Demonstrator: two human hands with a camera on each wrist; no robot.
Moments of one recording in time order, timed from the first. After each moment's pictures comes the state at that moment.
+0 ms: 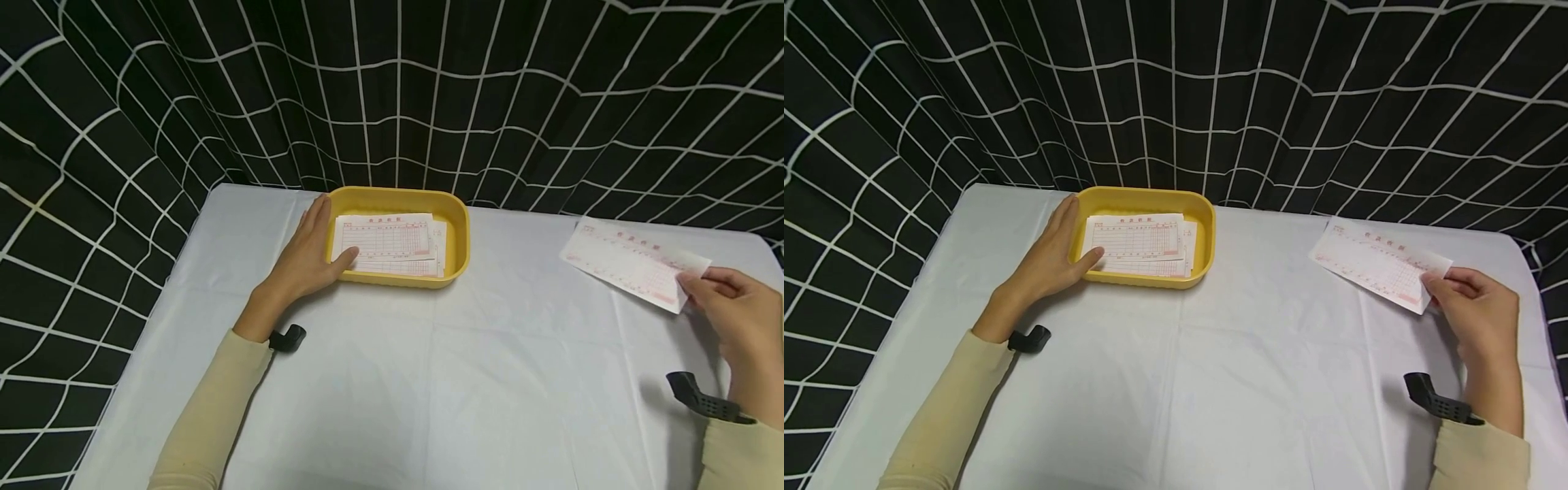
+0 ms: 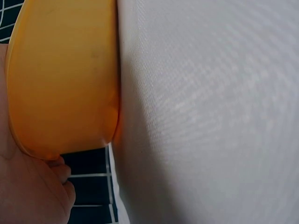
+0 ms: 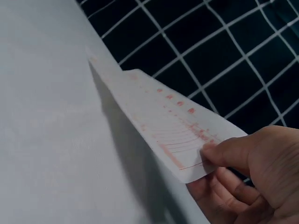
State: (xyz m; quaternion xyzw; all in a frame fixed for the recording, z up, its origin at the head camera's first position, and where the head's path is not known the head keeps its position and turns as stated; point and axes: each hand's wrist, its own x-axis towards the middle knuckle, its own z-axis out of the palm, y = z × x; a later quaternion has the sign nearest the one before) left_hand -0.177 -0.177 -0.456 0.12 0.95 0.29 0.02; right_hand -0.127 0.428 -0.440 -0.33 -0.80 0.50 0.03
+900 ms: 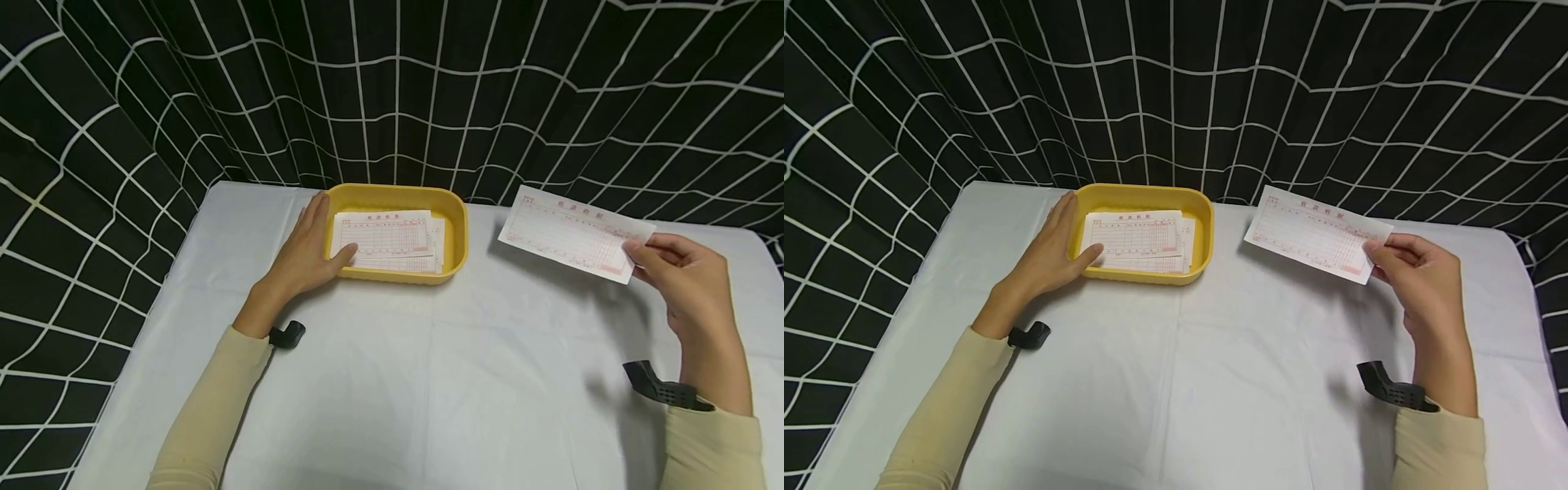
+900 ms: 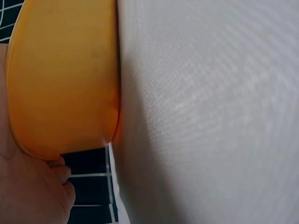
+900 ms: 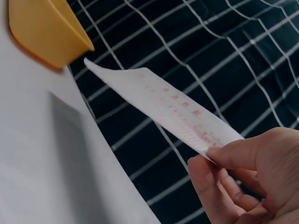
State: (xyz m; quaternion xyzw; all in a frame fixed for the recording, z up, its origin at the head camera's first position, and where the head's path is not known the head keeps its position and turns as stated) left_hand -0.178 -0.177 -0.456 0.12 0.95 0.28 0.02; right_hand -0.133 0.344 -0.399 -0.20 -0.79 0.58 0.05
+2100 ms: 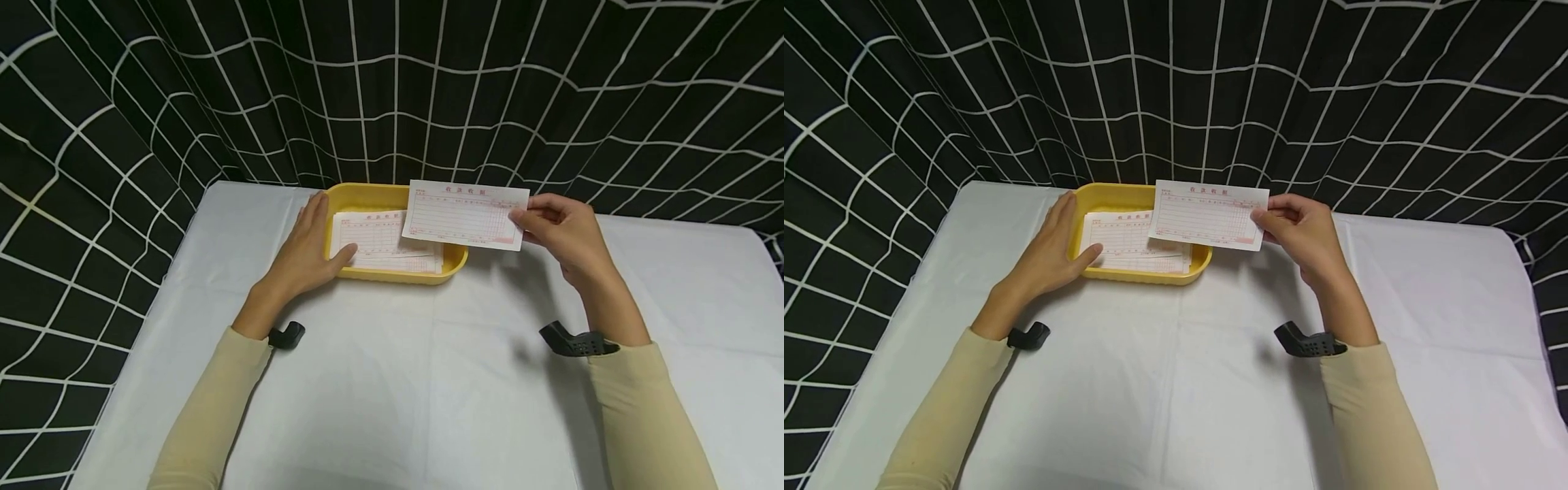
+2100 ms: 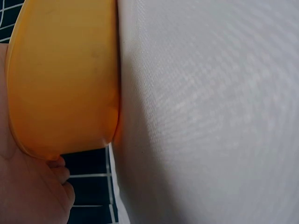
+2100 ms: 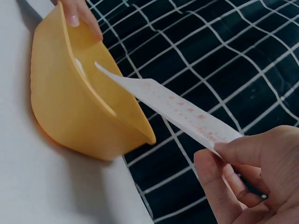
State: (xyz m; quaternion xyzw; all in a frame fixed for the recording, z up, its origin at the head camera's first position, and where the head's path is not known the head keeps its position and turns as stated) left_hand -0.177 -0.175 -0.453 0.12 0.95 0.28 0.02; right_hand -0.182 0.227 -0.389 -0.03 -0.84 0.54 -0.04
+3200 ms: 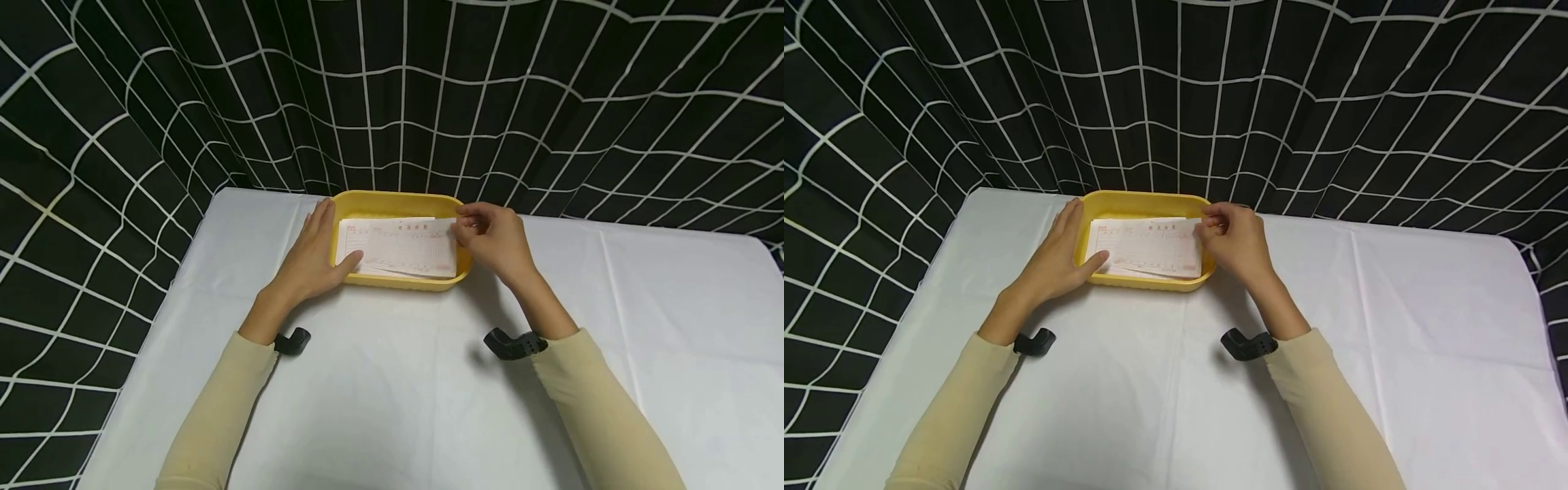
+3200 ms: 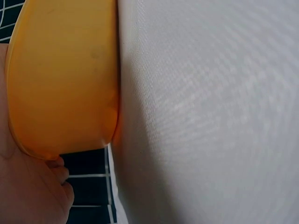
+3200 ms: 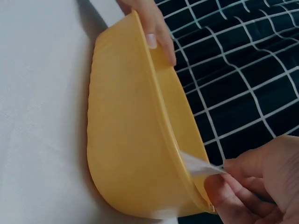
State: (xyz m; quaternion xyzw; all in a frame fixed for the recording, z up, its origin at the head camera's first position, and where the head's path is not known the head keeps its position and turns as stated) left_hand -0.179 -0.178 -0.456 0.14 0.95 0.28 0.01; right_hand -0.193 0.140 -0.402 0.07 -0.90 0.43 0.02
